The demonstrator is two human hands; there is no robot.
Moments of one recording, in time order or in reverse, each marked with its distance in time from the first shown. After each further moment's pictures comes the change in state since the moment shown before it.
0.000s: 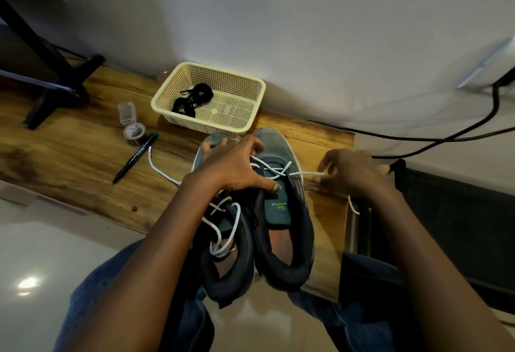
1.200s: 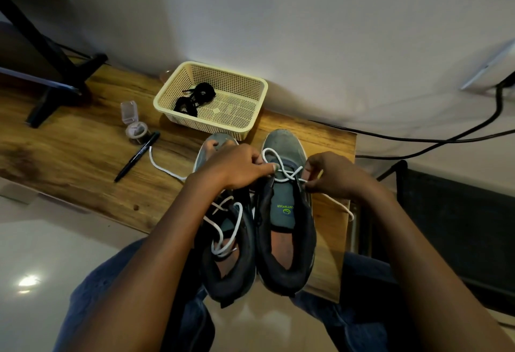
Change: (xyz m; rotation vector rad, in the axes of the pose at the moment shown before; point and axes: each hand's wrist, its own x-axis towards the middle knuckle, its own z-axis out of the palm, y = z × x) left_hand 0.004 -0.003 0.003 -0.004 -0.003 0.011; right_hand -0.005 -0.019 0.006 0.151 -0.119 -0.227
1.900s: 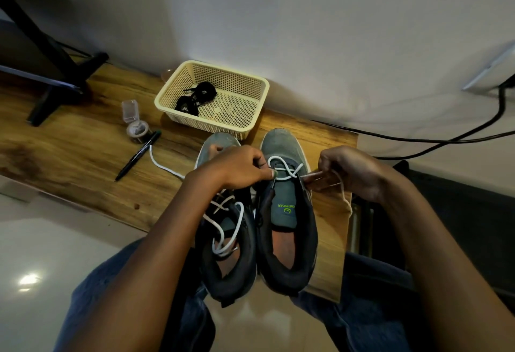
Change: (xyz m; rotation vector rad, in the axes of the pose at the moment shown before) left_hand 0.000 -0.002 0.000 -0.119 -0.048 0.009; right_hand -0.009 -0.010 -0.017 0.862 -0.122 0.315
